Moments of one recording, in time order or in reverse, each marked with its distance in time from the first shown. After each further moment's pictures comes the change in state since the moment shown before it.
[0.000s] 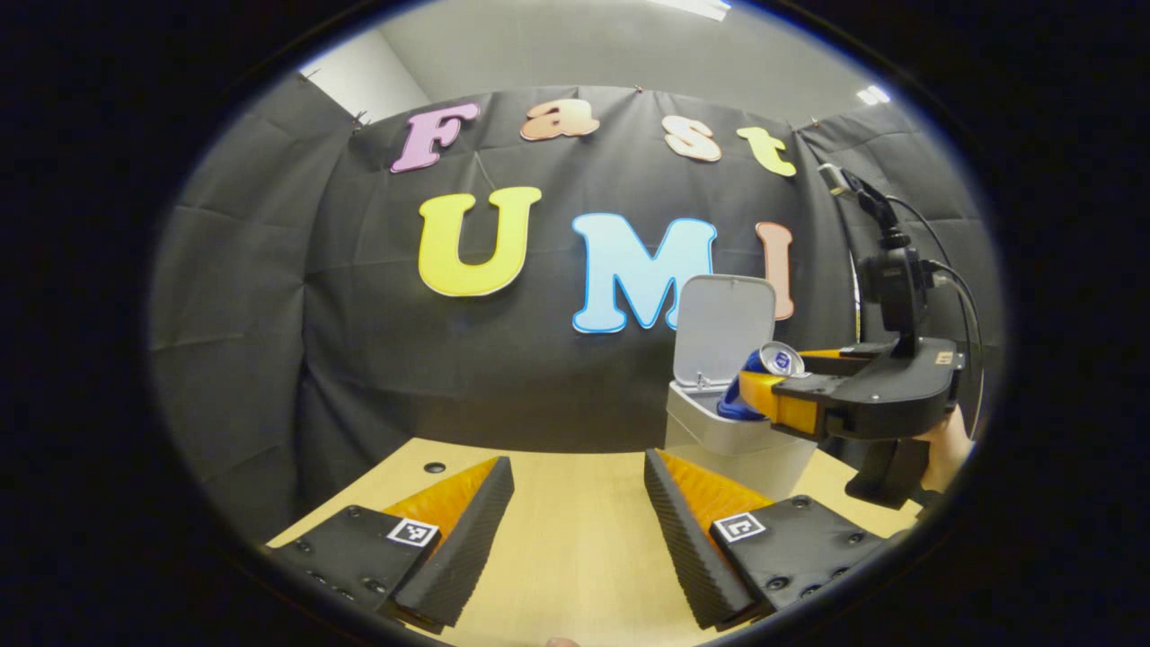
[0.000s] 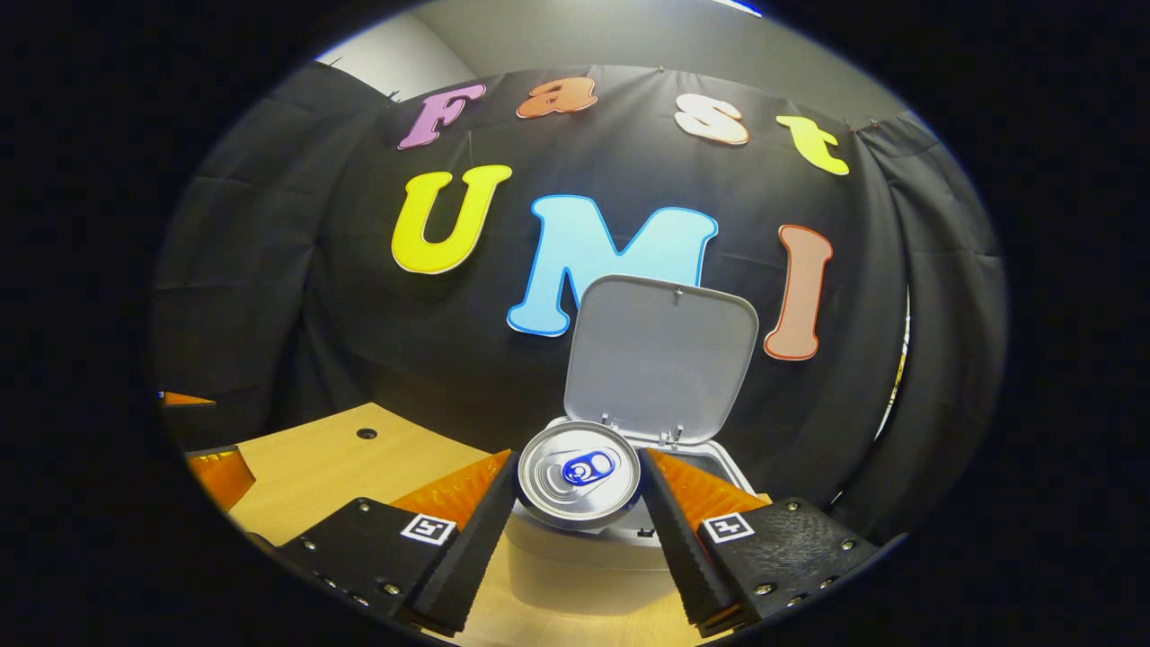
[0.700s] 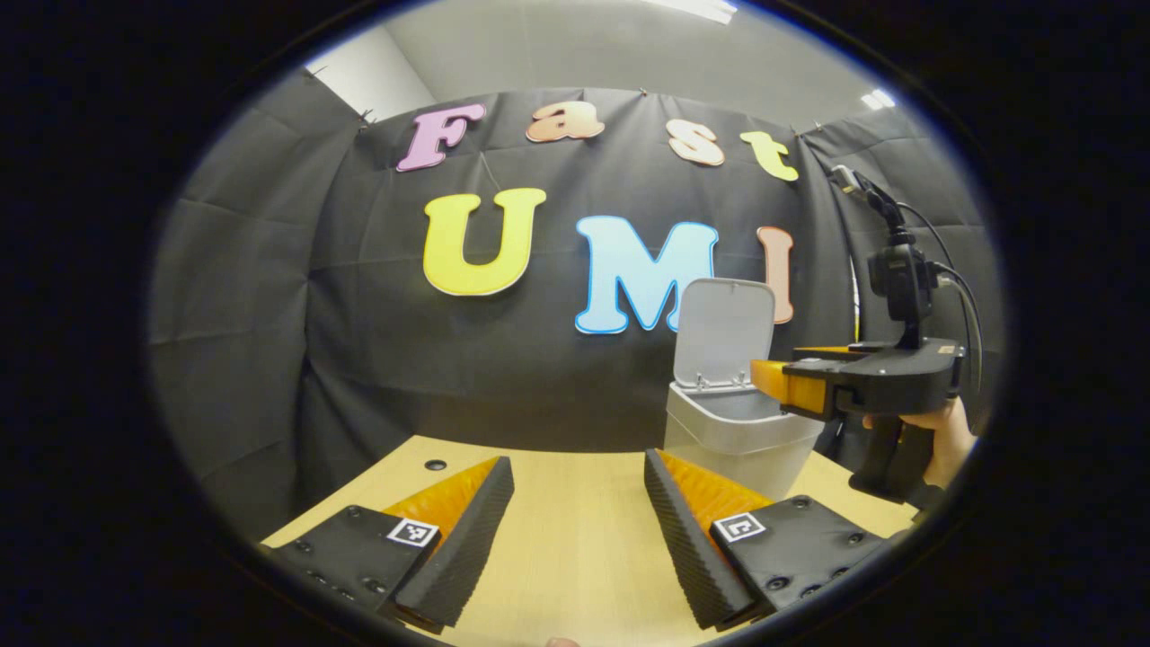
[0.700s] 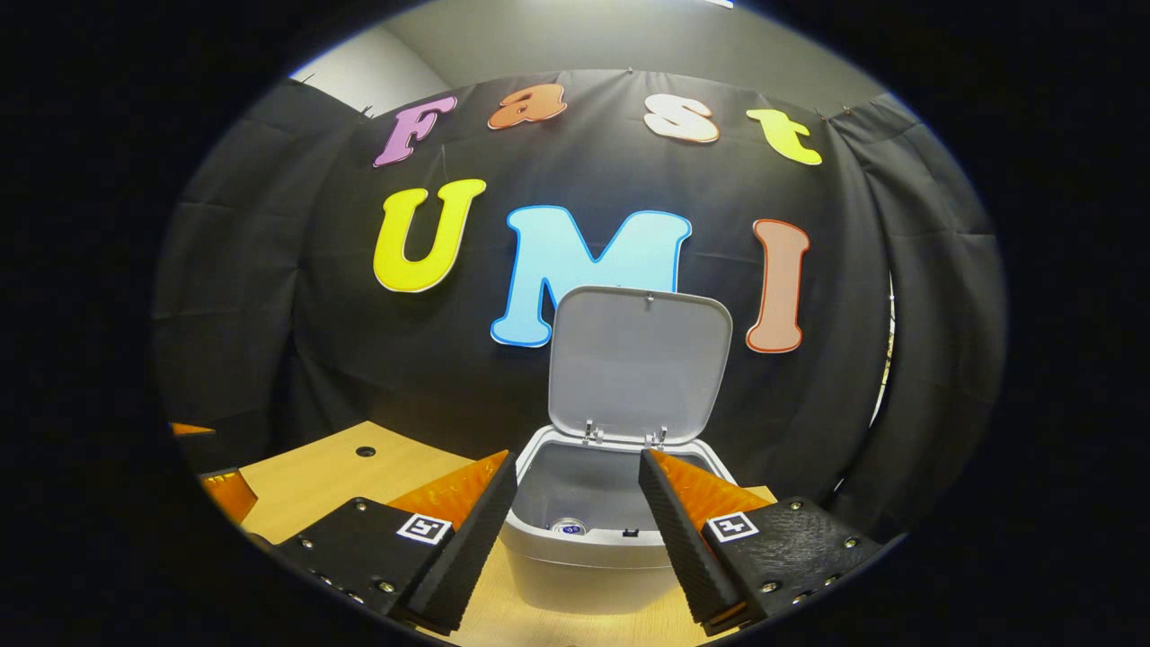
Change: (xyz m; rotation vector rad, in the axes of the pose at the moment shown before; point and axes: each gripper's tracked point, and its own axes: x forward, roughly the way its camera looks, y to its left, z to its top) left arm -0.012 0.004 -0.001 -0.020 -0.002 -0.004; right arm -0.010 -0.017 0.015 0.074 -0.024 -0.039
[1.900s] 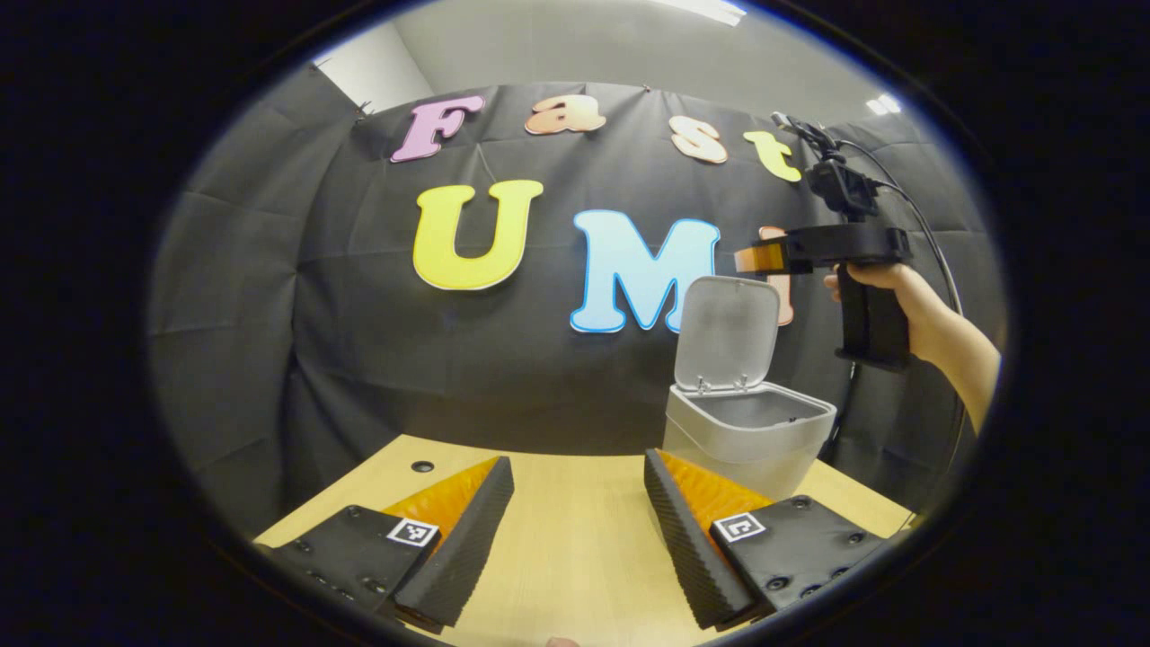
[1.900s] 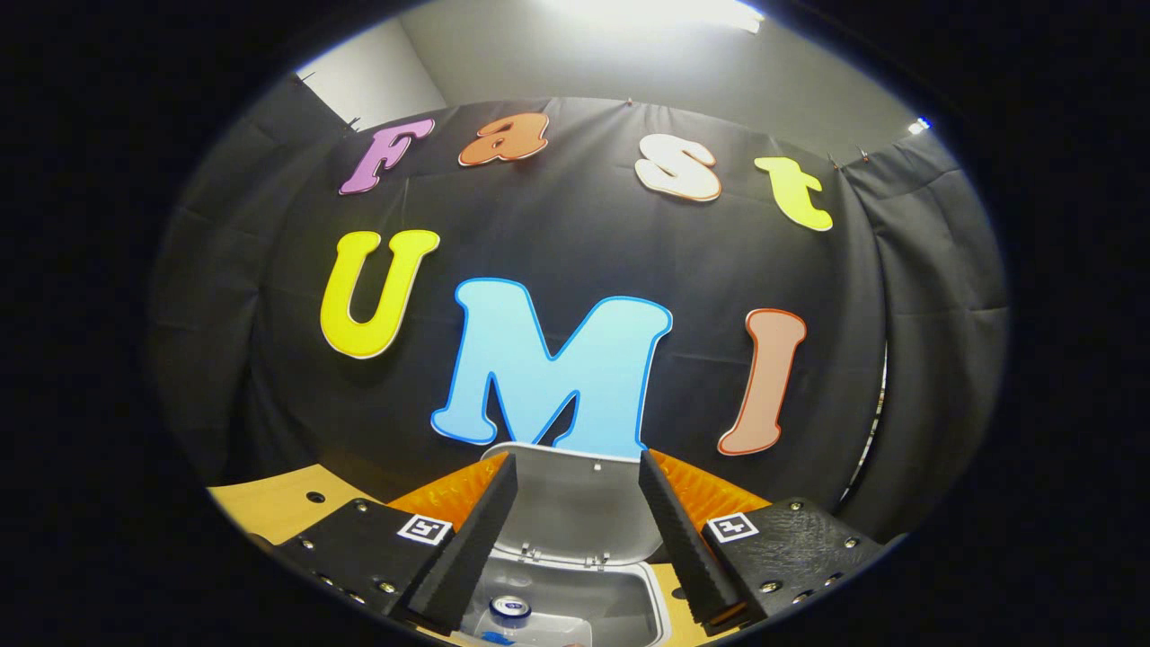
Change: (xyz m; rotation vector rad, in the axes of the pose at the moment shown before) left arm 0.041 0.006 -0.003 -0.016 0.016 -0.023; right arm 0.080 -0.047 0.142 -0.085 -0.135 -0.098
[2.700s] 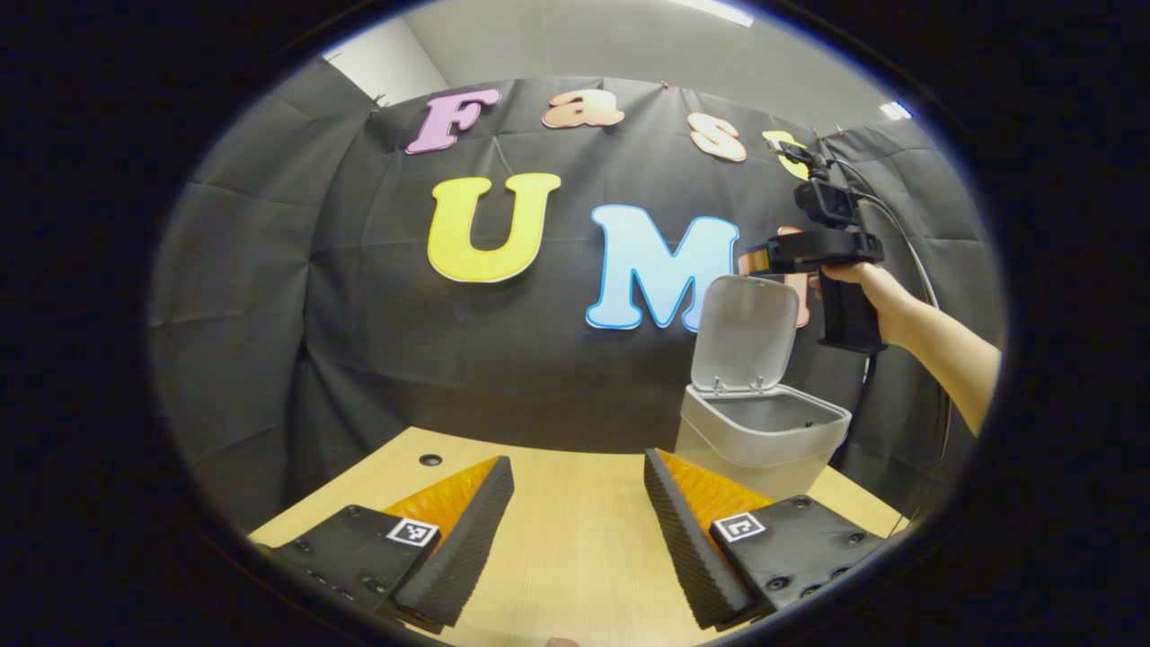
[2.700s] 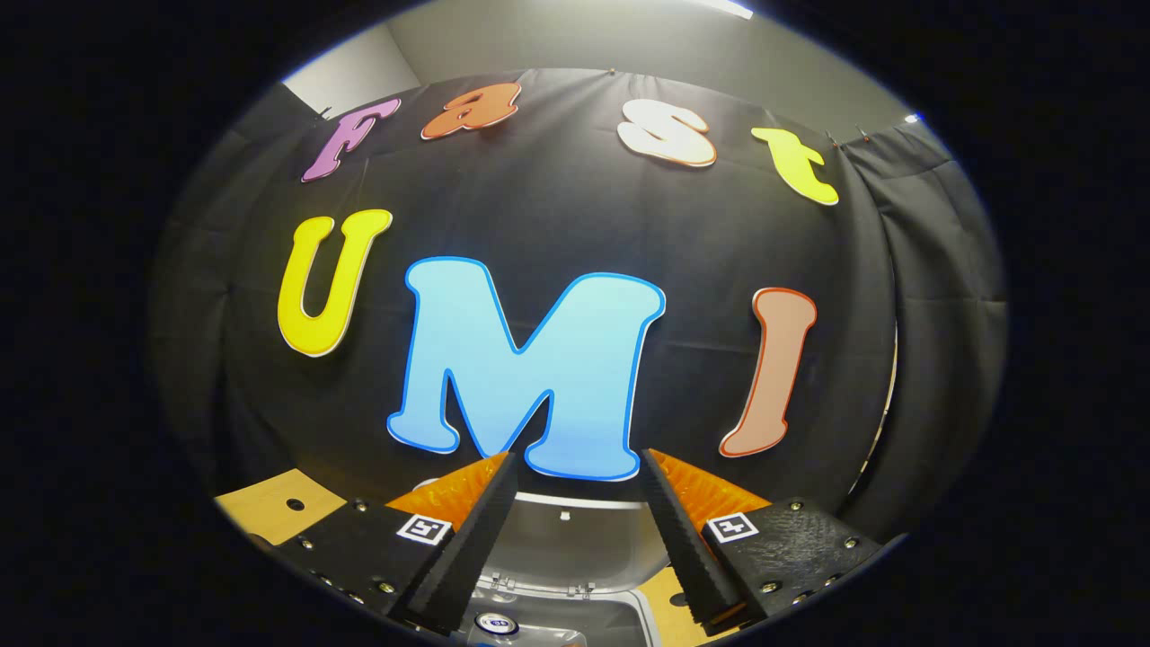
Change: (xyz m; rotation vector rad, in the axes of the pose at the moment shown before) left arm 0.001 0.005 -0.001 -0.039 0.011 0.049; right arm 0.063 -0.021 -0.008 0.034 0.074 -0.031
